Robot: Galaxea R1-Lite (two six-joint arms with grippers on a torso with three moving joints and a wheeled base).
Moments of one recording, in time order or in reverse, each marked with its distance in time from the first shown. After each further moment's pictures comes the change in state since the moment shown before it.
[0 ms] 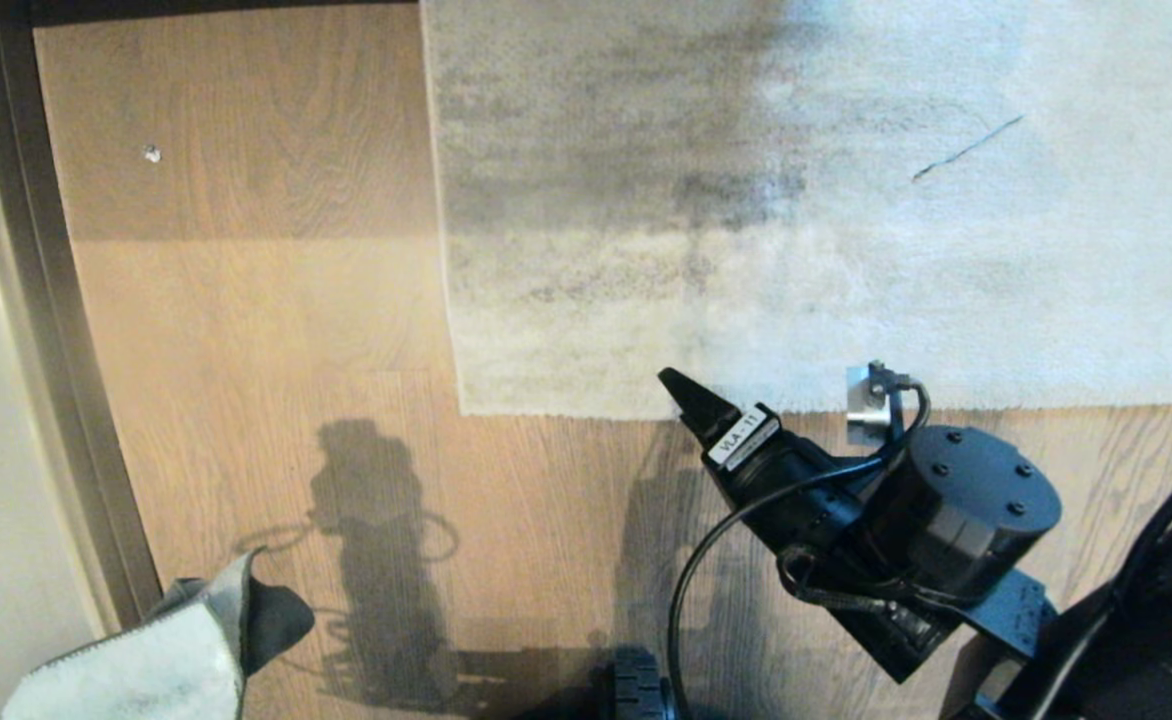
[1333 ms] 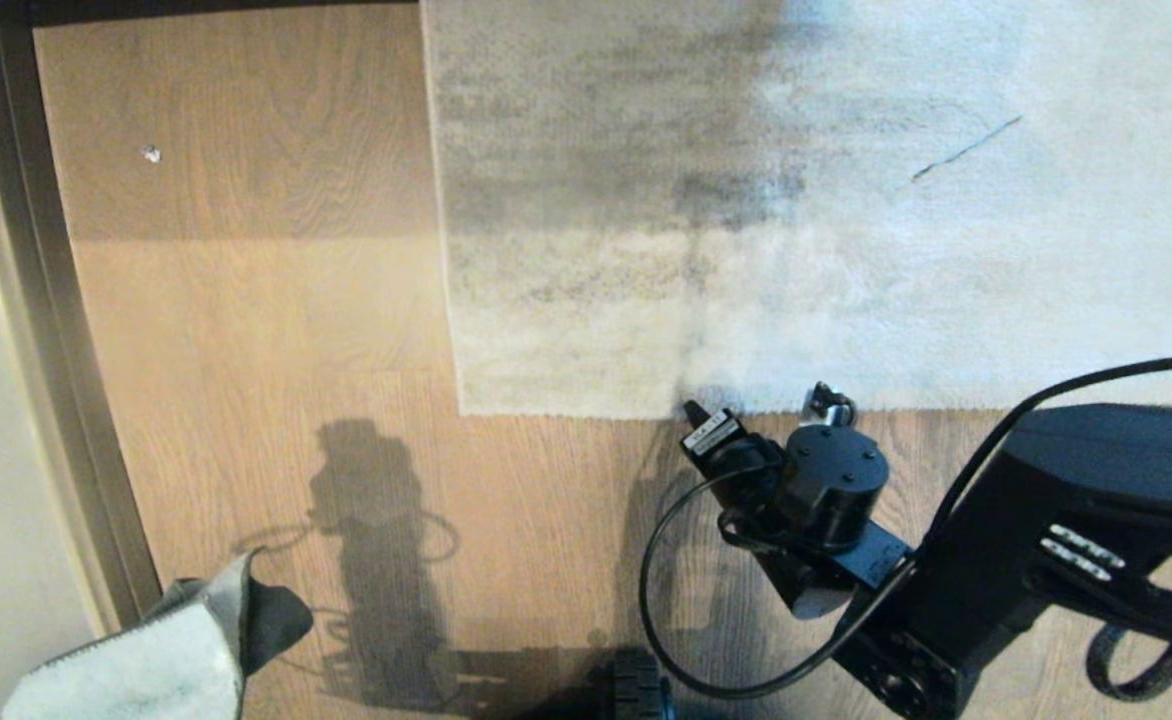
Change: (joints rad) left arm 0.000 0.000 0.000 0.000 0.000 0.000; right arm -0.123 0.274 -0.181 0.000 -0.136 -0.040
